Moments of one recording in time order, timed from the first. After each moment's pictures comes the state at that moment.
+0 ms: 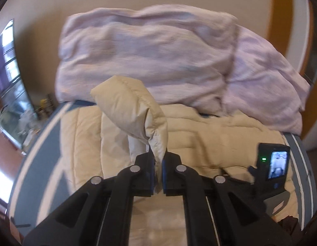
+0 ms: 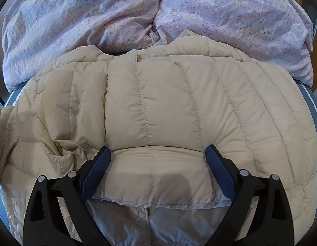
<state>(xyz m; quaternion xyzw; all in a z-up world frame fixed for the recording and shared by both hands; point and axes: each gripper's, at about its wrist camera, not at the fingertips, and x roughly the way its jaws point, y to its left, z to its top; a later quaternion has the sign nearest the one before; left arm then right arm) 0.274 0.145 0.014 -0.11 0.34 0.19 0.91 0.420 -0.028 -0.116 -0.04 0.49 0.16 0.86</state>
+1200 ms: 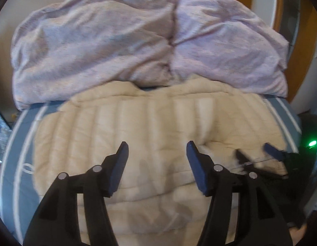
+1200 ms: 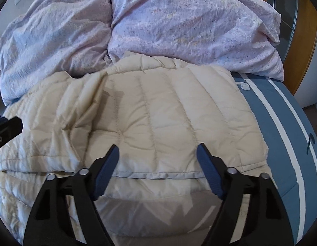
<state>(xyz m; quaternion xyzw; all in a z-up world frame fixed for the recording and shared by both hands) 0.331 0.054 -0.036 -0.05 0.40 0.12 0.91 0.405 -0.141 -0.081 -0.01 0.44 0.12 0.89</state>
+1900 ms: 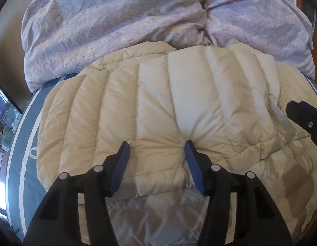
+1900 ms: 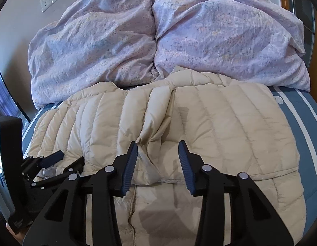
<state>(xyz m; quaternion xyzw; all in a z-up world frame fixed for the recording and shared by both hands) 0.331 0.091 -0.095 -0.03 0.46 0.17 0.87 0.388 -0.101 -0.062 0.02 0.41 0.22 0.89</state>
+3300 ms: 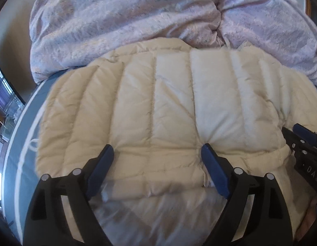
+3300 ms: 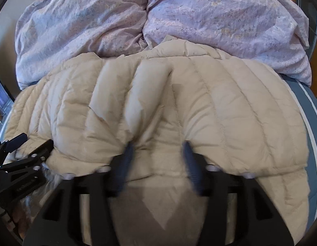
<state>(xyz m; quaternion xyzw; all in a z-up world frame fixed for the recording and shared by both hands) 0.317 0.109 -0.102 -0.05 0.45 0.20 0.87 0.404 -0.100 -0.095 -0.02 0.46 0.19 0.87</state>
